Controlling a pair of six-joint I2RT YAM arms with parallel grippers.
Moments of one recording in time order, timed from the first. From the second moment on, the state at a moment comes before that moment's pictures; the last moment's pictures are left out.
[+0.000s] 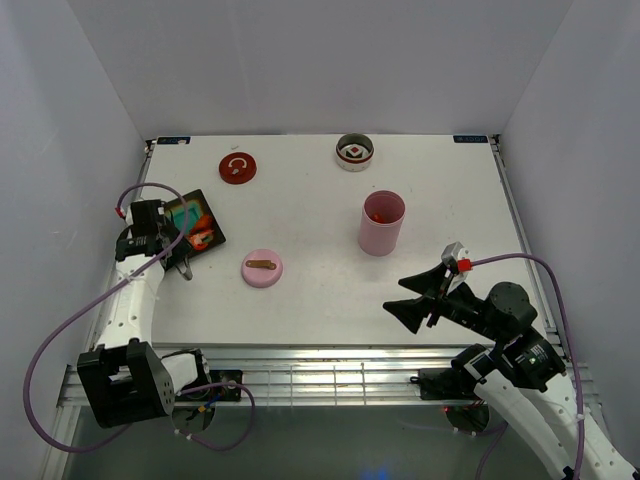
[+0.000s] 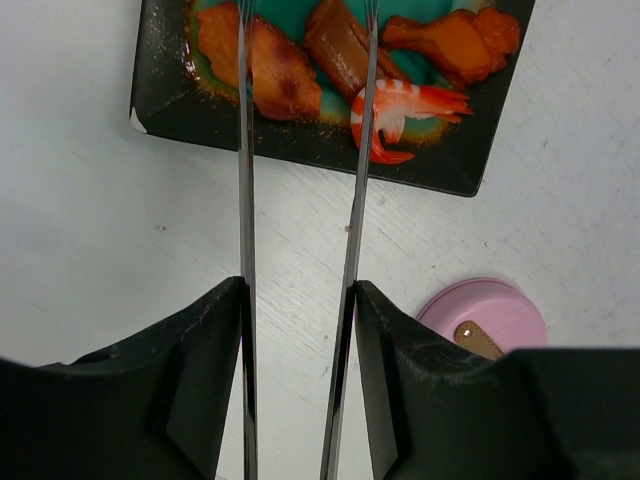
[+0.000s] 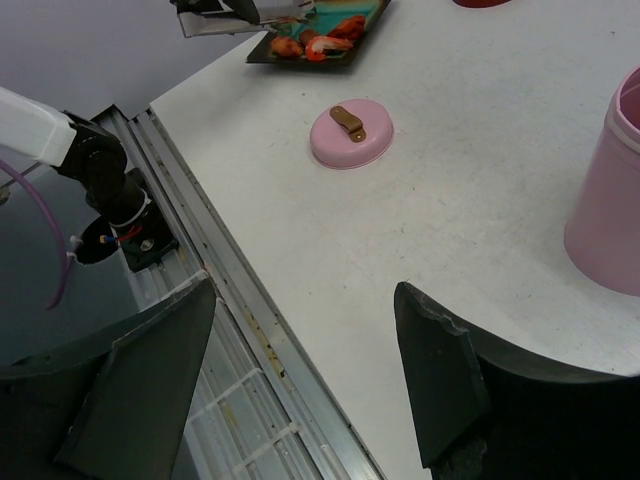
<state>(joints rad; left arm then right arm) 0.18 1.15 0.90 -0.65 -0.16 -0.52 0.61 0.23 0.51 -0.36 -0.46 0.25</state>
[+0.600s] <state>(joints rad) 0.18 1.09 0.88 -0.65 -0.10 -0.42 0.61 0.22 0.51 -0.36 -0.46 0.25</state>
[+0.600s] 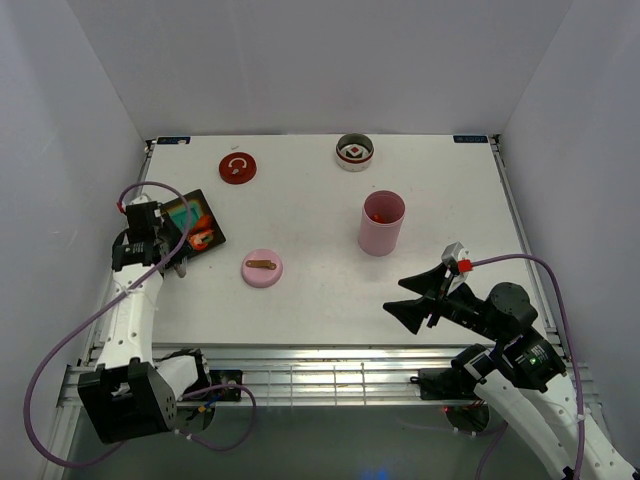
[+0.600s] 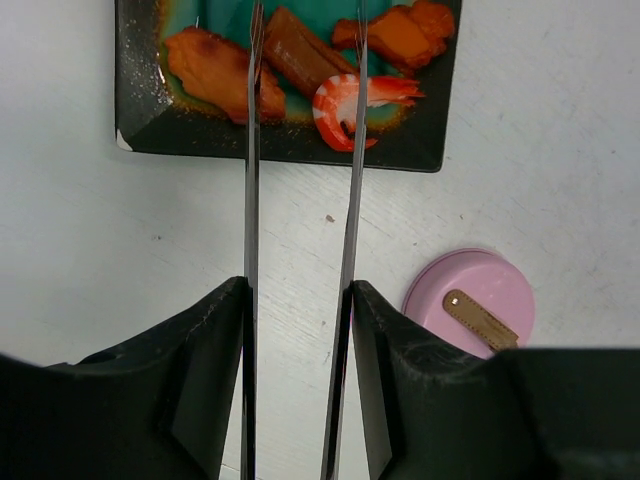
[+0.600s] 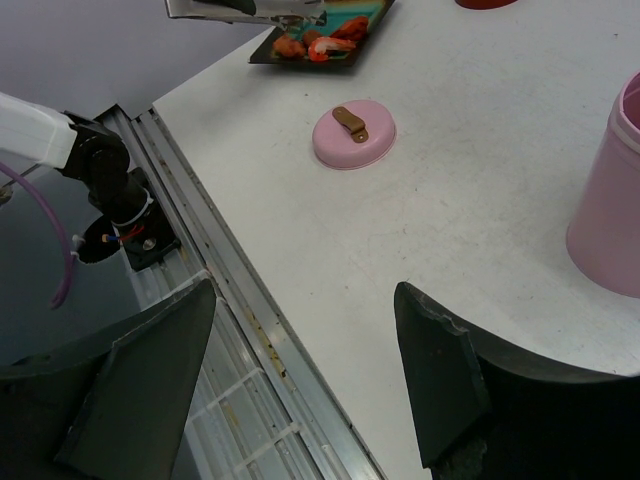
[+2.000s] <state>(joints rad) 0.18 1.11 0.95 -0.77 0.09 -0.41 0.61 0.22 0.51 -0.36 -0.46 0.25</state>
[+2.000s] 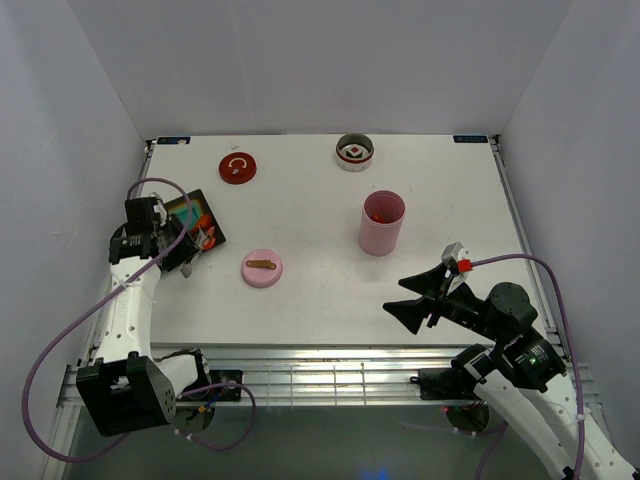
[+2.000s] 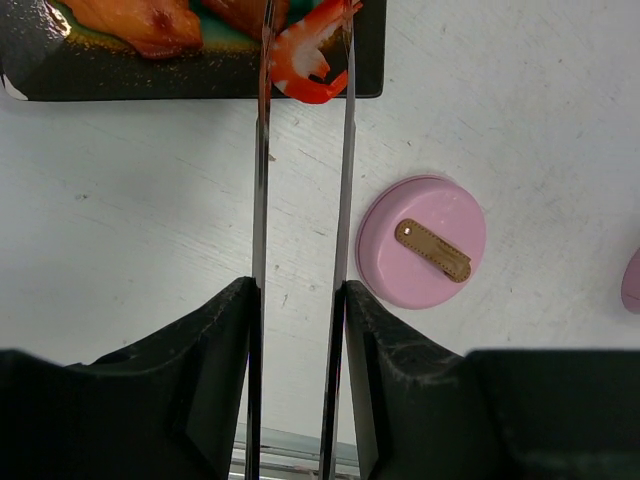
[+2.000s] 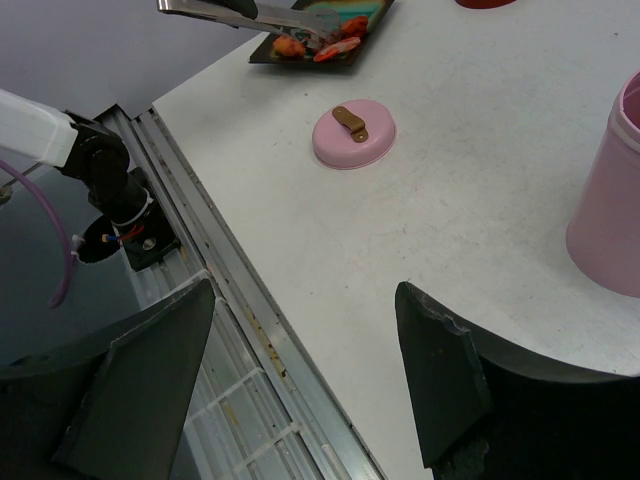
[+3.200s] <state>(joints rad) 0.00 1.05 1.04 -0.79 0.03 -0.30 0.61 0.22 0.51 -0.36 -0.46 0.25</state>
